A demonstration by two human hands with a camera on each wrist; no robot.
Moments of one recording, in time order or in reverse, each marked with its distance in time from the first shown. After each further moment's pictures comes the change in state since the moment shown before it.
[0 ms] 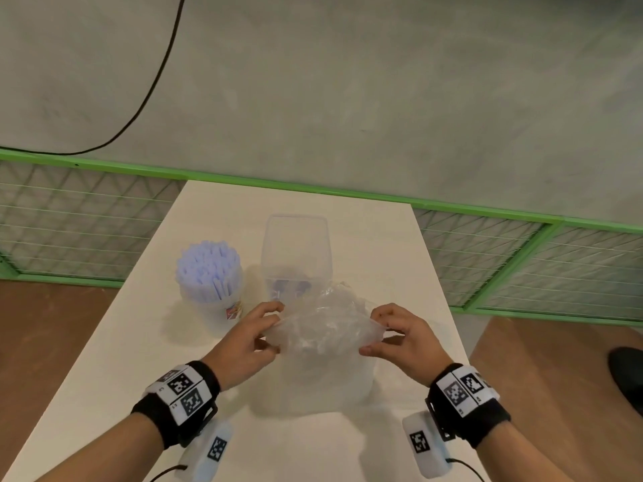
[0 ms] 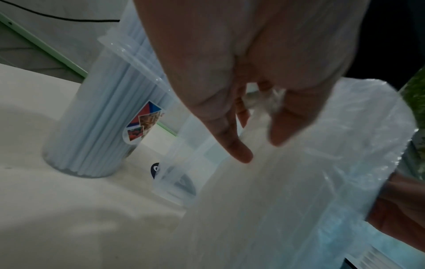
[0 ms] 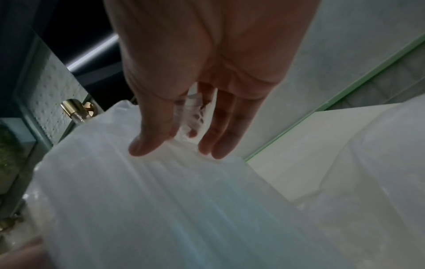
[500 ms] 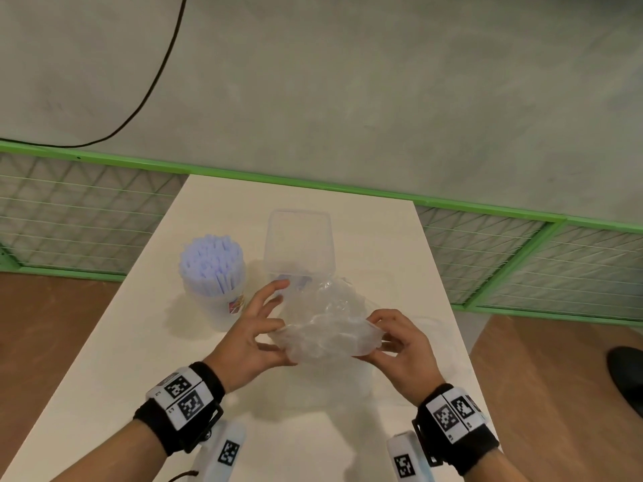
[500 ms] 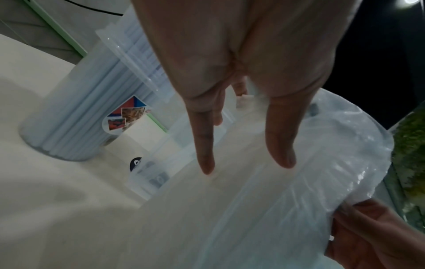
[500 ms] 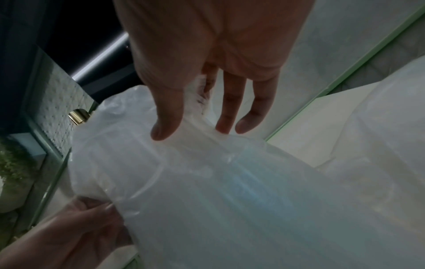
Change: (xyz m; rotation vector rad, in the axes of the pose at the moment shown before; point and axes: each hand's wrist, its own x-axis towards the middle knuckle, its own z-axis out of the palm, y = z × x) left_hand -0.014 0.021 0.008 -0.164 0.053 0.044; right_hand -0.021 -0.001 0.029 -0.029 0.172 -0.104
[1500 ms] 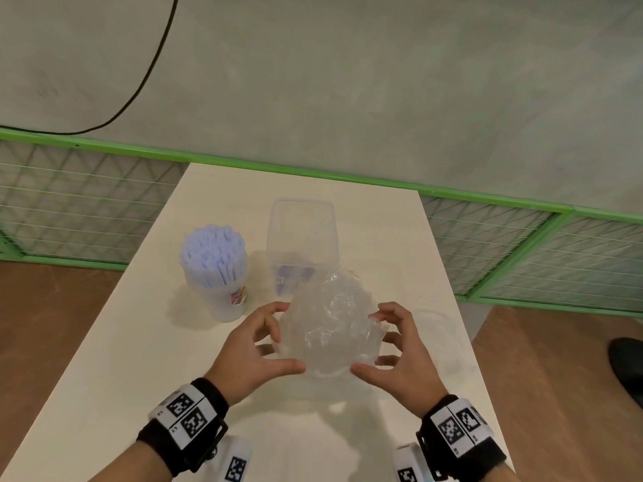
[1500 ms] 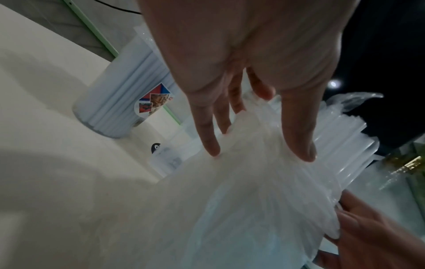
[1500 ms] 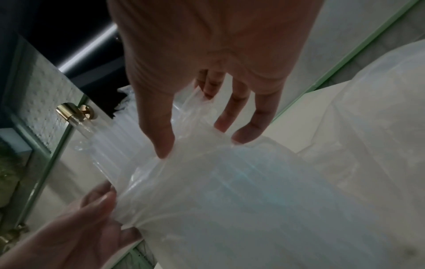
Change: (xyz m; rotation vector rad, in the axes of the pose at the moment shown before) left_hand -0.017 -0.013 0.014 -0.119 0.193 -0.160; right_hand -0.020 -0.008 0.004 -0.014 -0.070 0.230
